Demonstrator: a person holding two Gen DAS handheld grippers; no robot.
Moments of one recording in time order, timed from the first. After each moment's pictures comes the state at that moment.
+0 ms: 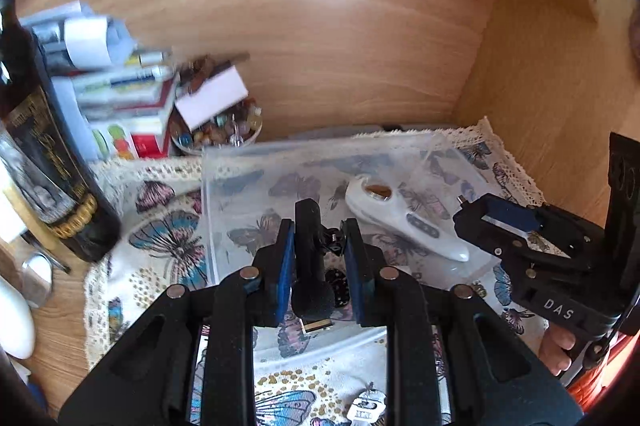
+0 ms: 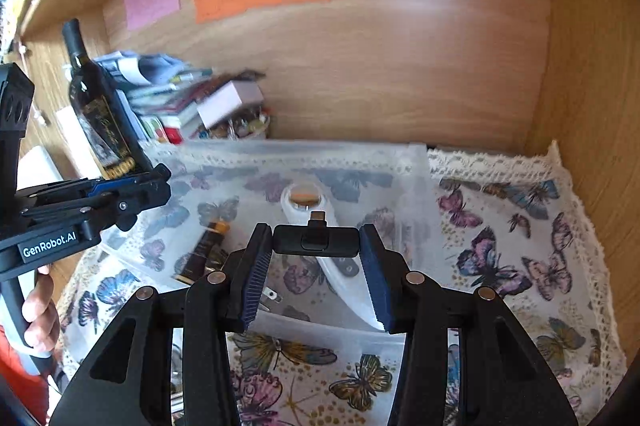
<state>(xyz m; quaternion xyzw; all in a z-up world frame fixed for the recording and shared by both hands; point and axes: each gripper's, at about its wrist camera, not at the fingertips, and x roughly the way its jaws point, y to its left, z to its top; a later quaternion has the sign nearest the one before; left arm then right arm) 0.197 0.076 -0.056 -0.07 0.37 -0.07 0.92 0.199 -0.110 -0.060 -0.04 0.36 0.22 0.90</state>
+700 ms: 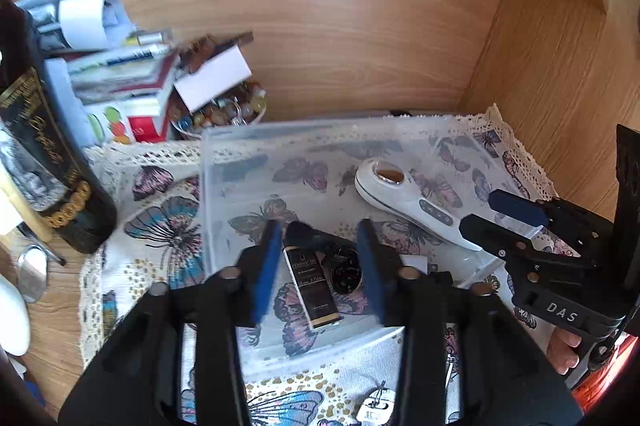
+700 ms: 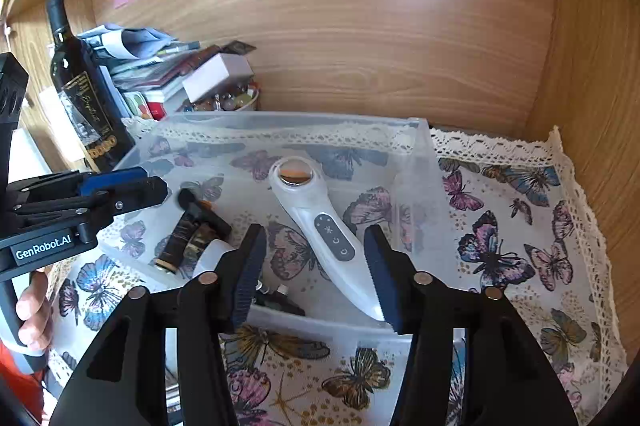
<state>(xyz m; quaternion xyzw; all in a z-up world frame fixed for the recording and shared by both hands) 0.195 0.074 -0.063 -0.06 0.37 -0.05 0.92 0.197 -0.110 -0.061 -0.06 0.37 0.21 0.90</state>
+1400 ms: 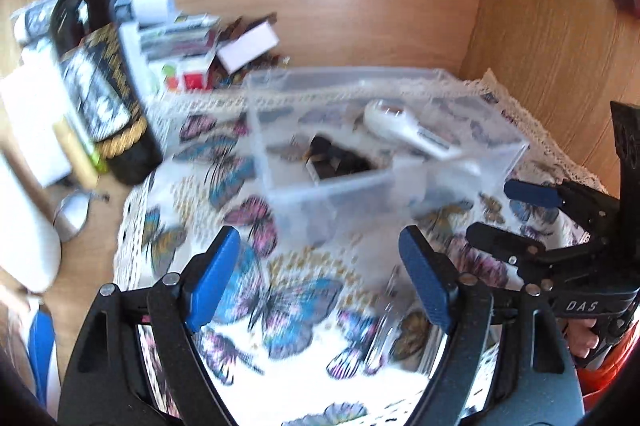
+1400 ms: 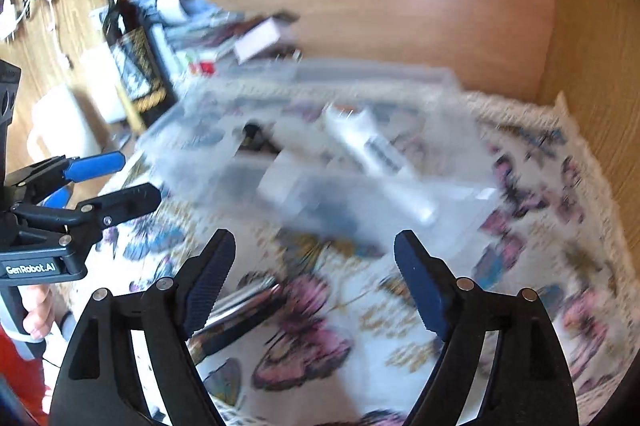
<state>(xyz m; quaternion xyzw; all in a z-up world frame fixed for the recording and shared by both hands) 0.109 0.077 -0.081 -0.04 0.39 -0.02 0.92 0.136 -0.100 -0.090 -0.06 0.41 0.25 0.87</state>
